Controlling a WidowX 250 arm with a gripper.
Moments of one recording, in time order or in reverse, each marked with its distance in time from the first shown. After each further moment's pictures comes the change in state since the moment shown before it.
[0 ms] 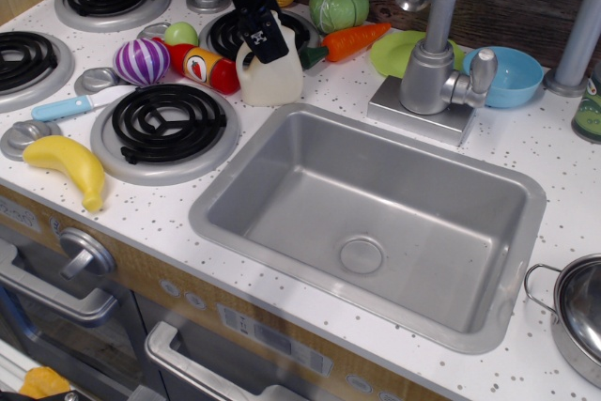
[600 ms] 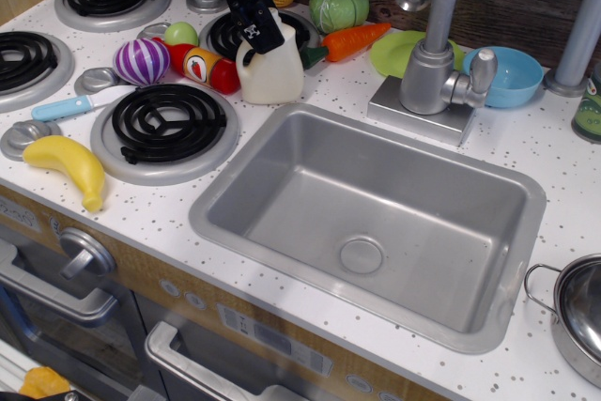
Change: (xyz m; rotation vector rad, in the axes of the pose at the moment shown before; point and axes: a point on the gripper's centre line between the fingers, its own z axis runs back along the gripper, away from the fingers) arm -0.002 0.000 0.004 -0.013 0.019 0.005
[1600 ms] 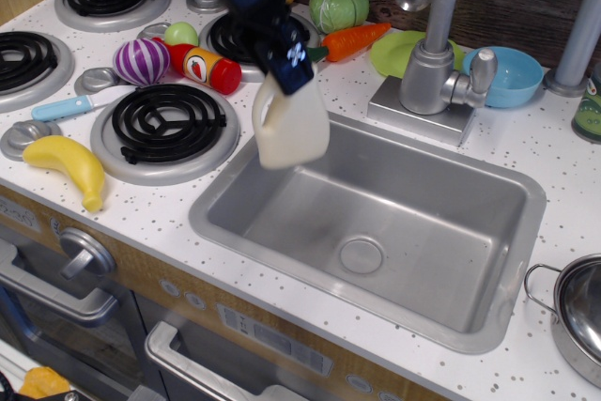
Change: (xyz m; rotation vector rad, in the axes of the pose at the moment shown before) arm 0.010 -0.107 0.014 -0.062 -0.030 0.416
